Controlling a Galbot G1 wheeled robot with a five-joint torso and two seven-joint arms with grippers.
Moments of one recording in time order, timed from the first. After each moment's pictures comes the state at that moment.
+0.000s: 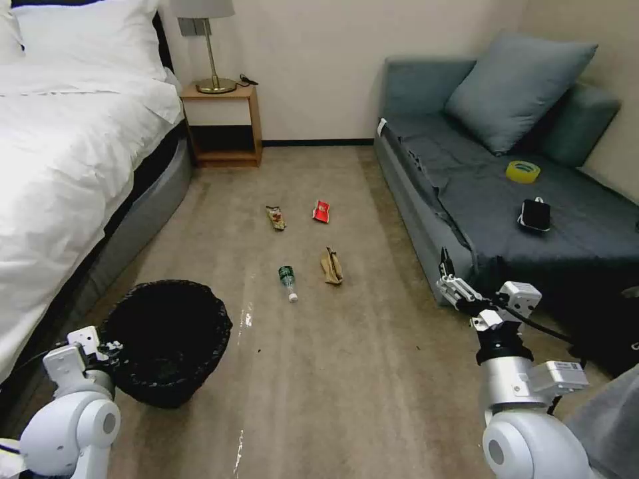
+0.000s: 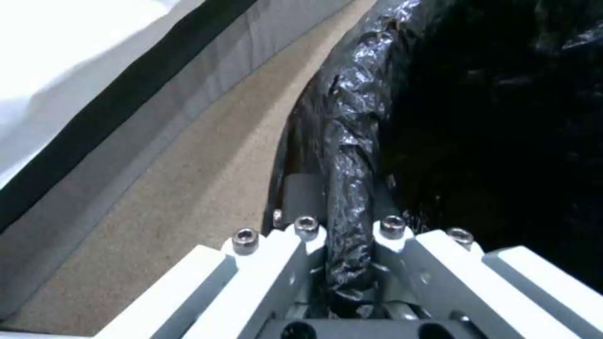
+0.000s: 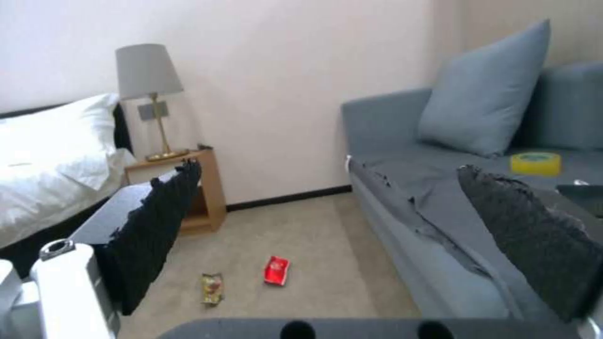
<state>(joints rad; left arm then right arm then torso) 1.45 -1.36 -0.89 -2.15 -0.47 0.74 -0.40 -1.54 1.51 0.59 2.32 0.25 -0.05 0.01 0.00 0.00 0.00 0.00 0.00</state>
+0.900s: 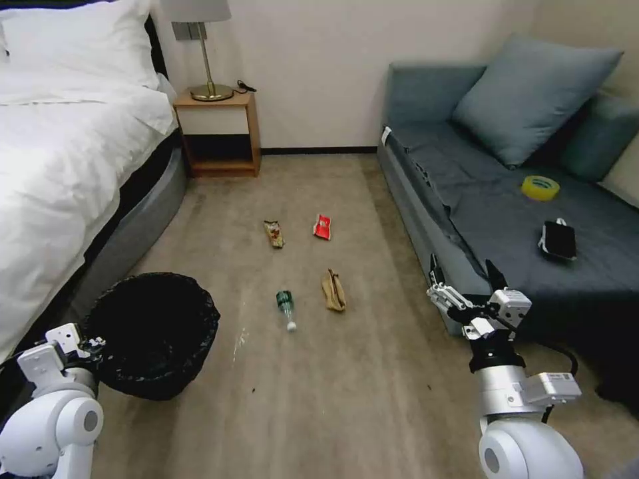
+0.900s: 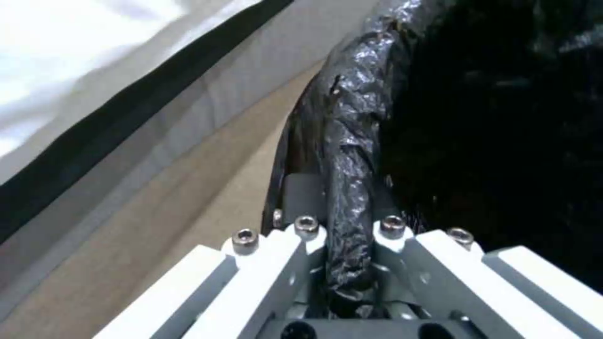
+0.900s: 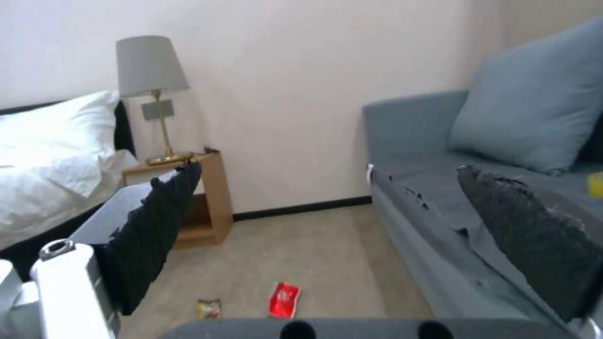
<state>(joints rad) 1.42 -1.35 -0.96 -2.12 -0.52 0.74 -0.40 -1.58 1.52 0.58 2.32 0.24 -0.01 -0.03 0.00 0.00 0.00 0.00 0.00</state>
